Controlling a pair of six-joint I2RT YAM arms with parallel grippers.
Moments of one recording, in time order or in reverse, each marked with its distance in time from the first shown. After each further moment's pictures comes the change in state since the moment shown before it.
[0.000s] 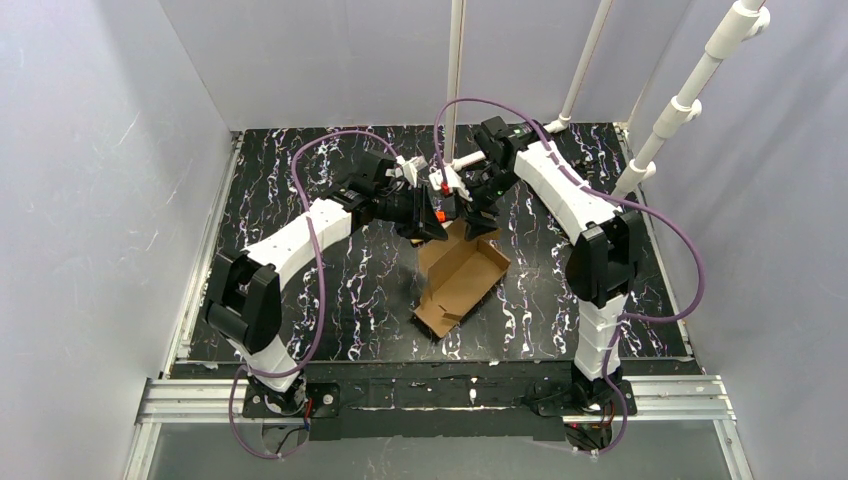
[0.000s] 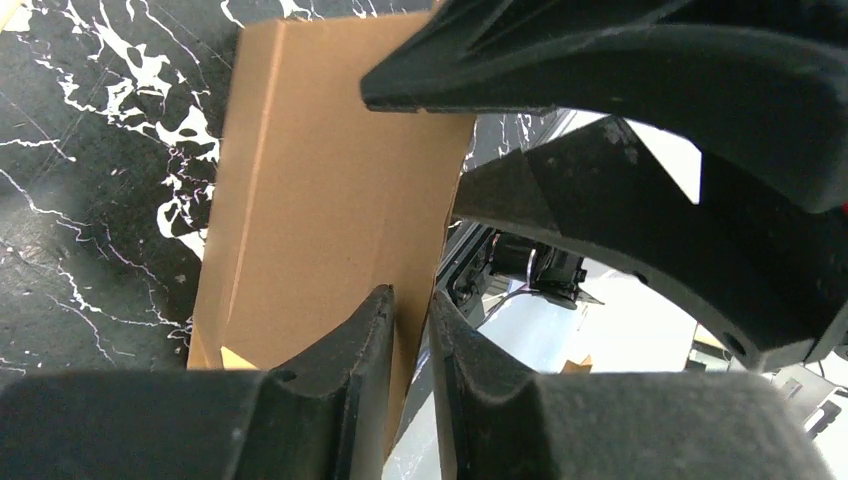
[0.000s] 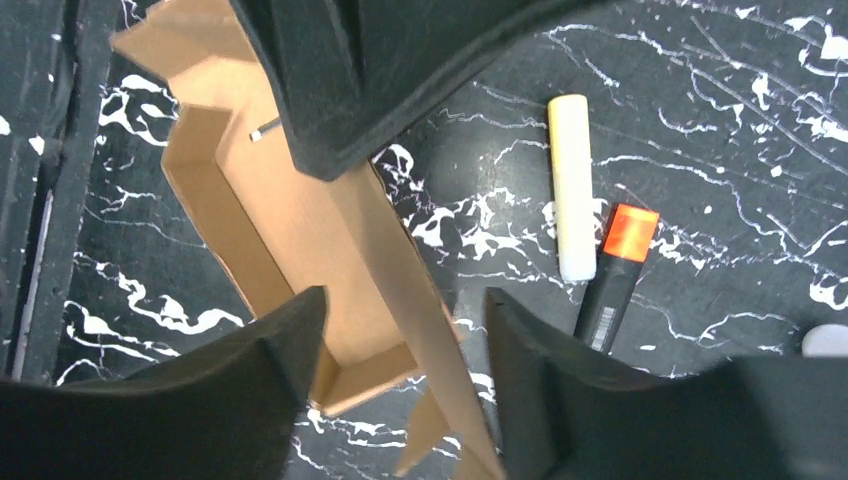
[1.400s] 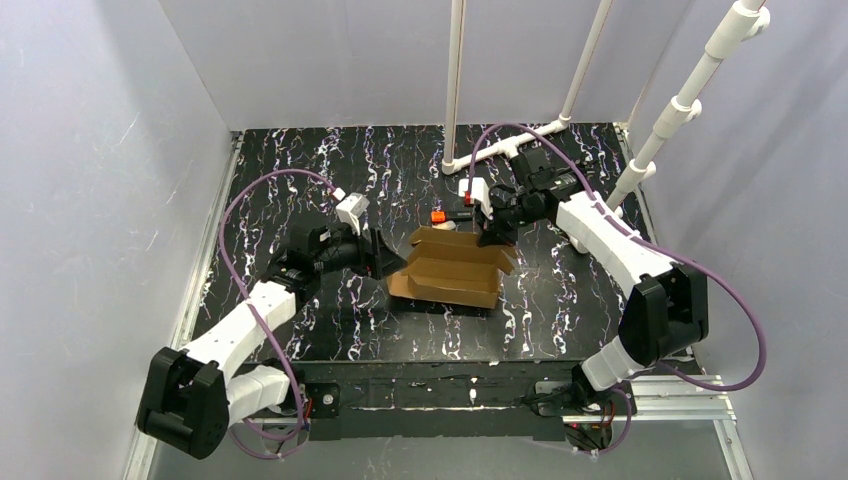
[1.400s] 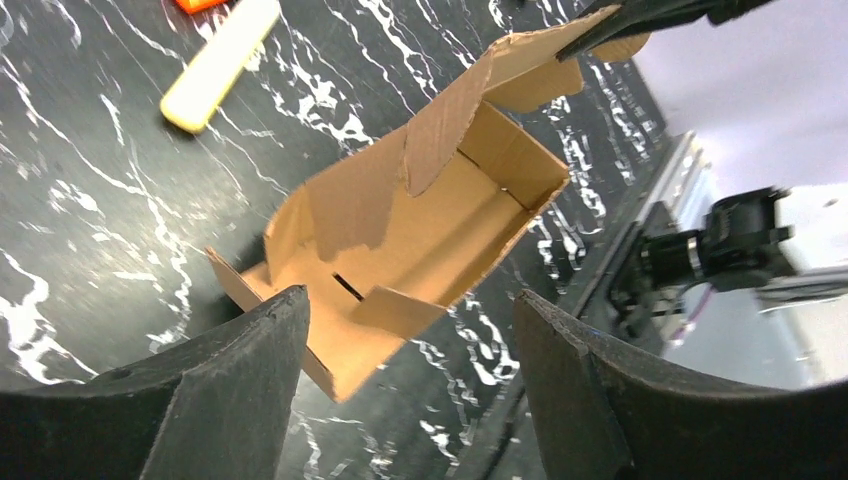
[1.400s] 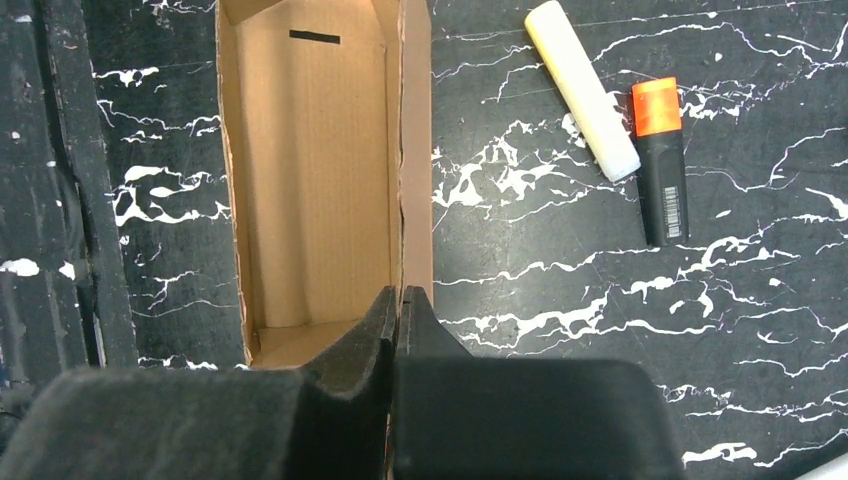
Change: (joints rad) left arm 0.156 -0.570 -0.686 0.414 -0.084 0.207; right arm -0.042 -0.459 -0.642 0.553 0.060 0.489
